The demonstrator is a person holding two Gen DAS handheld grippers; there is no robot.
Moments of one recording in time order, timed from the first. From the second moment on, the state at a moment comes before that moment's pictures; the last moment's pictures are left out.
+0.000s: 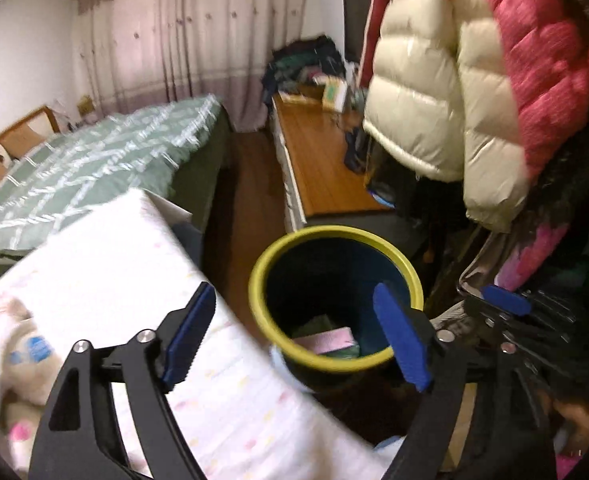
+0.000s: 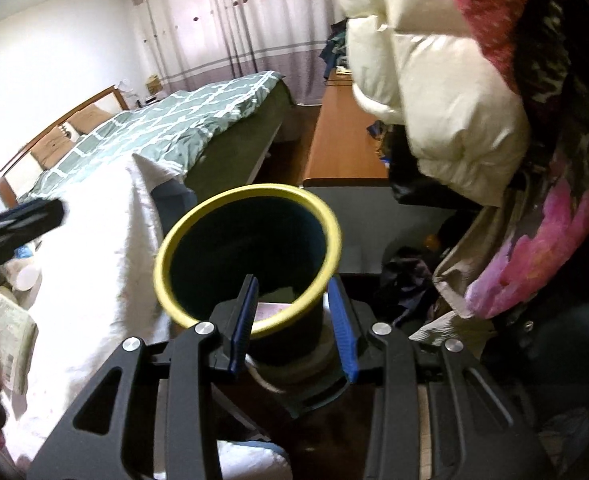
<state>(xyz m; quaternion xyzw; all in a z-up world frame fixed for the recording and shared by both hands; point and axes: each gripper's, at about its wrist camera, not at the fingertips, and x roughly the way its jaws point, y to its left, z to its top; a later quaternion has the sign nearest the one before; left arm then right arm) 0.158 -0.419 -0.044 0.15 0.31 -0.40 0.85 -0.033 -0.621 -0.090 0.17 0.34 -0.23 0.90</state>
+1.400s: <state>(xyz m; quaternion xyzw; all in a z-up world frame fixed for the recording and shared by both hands) 0.109 -0.036 -0.031 0.04 0.27 -0.10 0.96 0.191 -0.226 -0.030 -0.02 0.37 0.19 0.91</state>
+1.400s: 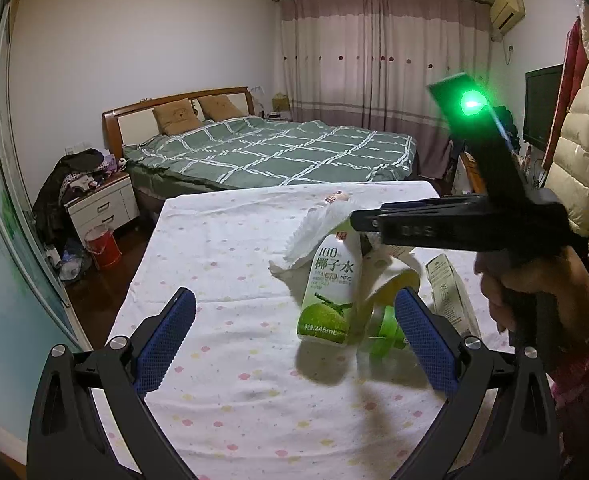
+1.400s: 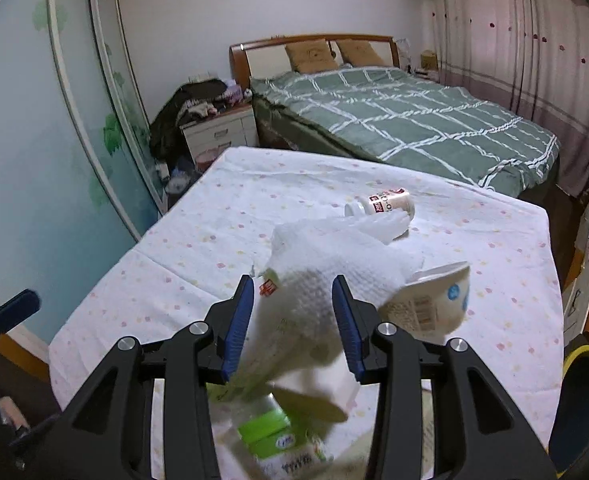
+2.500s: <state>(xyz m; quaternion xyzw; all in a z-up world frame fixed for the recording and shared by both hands) 0.126 -0.035 -0.050 0.03 0.30 -0.12 0.95 0.246 -0.263 0.097 0.07 0.32 0.23 0.92</state>
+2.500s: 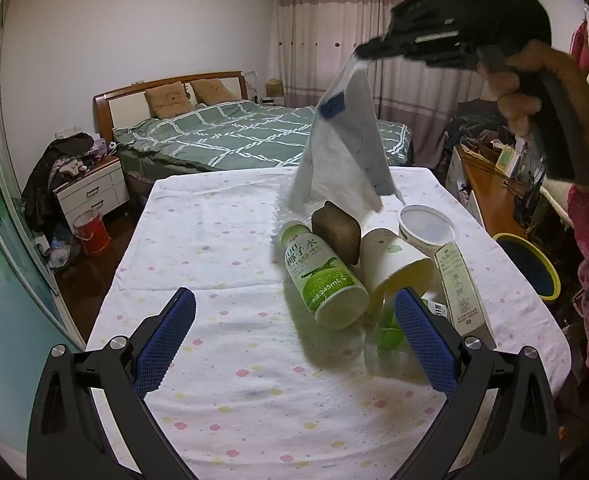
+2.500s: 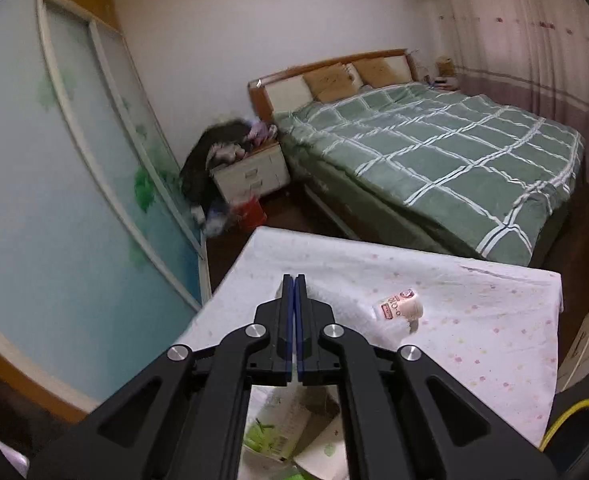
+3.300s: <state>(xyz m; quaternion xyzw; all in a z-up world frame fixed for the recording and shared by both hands) 0.121 -0.051 -0.047 0.04 0.29 -0.14 0.94 0.173 -0.350 0.174 0.08 0.24 0.18 0.95</state>
